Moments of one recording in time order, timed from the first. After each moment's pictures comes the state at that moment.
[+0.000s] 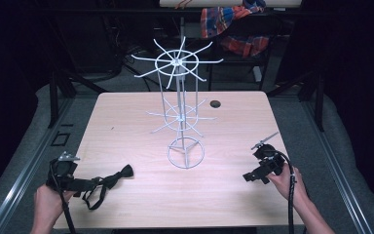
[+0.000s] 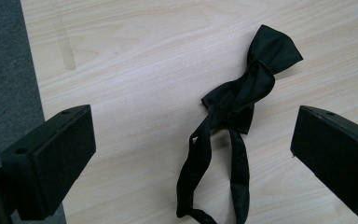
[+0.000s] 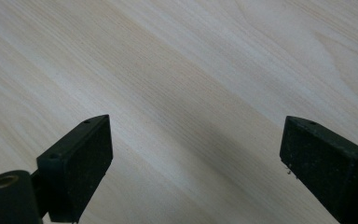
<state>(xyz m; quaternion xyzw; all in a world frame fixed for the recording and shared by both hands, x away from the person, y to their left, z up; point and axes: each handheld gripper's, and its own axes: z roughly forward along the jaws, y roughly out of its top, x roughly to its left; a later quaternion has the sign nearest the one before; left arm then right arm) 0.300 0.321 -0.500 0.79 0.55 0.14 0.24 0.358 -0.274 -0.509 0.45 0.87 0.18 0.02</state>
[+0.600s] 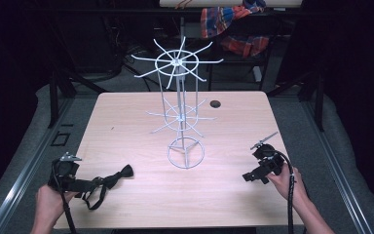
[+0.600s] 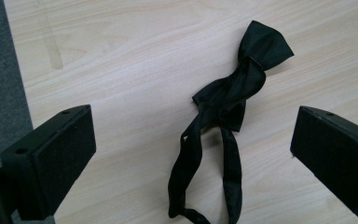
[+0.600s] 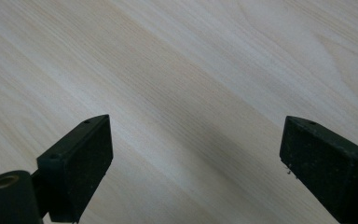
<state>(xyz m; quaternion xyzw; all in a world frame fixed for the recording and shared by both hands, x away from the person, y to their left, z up) 0.301 0.317 -0.503 0.80 0.54 0.12 0.24 0.357 -0.272 -0.508 0.45 0.87 0.18 0.02</state>
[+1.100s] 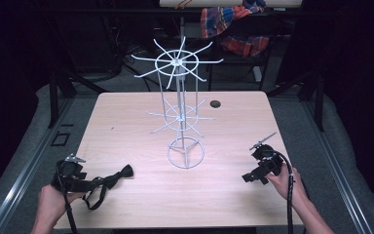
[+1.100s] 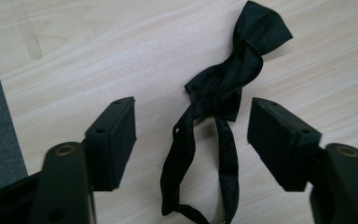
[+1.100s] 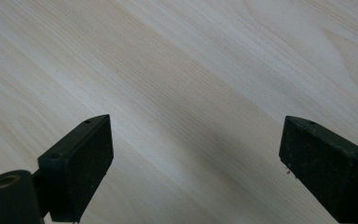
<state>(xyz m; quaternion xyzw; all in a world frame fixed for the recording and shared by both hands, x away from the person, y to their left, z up) 0.305 0.316 -0.512 0.80 0.54 0.10 0.22 0.359 -0.271 -0.511 0.45 0.88 0.17 0.01</state>
